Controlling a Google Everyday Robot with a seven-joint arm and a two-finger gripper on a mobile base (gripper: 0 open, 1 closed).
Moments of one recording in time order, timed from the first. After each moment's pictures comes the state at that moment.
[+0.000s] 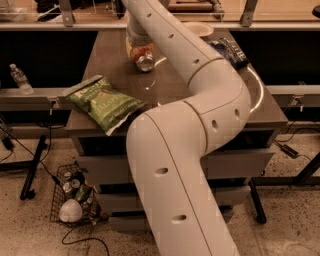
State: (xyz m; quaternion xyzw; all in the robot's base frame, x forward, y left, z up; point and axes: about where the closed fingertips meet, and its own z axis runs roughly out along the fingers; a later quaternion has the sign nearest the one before) arm 0.874 0.051 0.854 -0.19 0.94 0.03 0.28
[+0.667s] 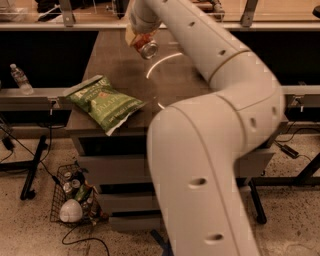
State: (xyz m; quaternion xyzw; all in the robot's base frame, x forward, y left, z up) arm 0.862 0.049 0.911 -0.26 0.90 0.05 0.35
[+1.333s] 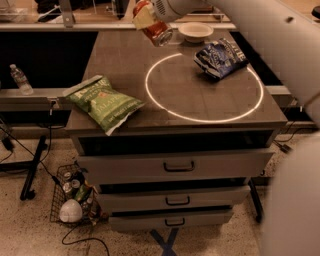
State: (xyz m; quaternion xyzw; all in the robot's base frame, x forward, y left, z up) arm 0.781 0.017 1.006 -0.34 0.80 0.12 0.48
